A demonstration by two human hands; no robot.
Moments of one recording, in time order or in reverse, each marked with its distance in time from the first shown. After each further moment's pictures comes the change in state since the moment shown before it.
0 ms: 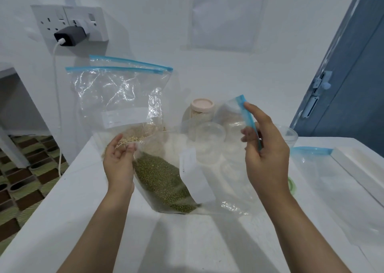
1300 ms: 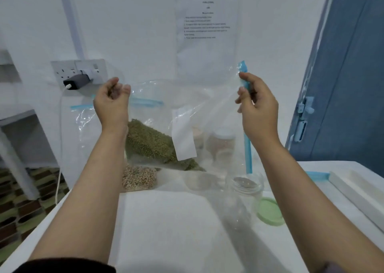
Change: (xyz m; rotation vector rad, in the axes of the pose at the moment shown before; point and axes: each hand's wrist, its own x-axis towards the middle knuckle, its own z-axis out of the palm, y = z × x) left_hand 0.046 0.150 0.128 -0.022 0.007 0.498; right_hand 0.132 0.018 -0.037 0.276 0.134 -0.040
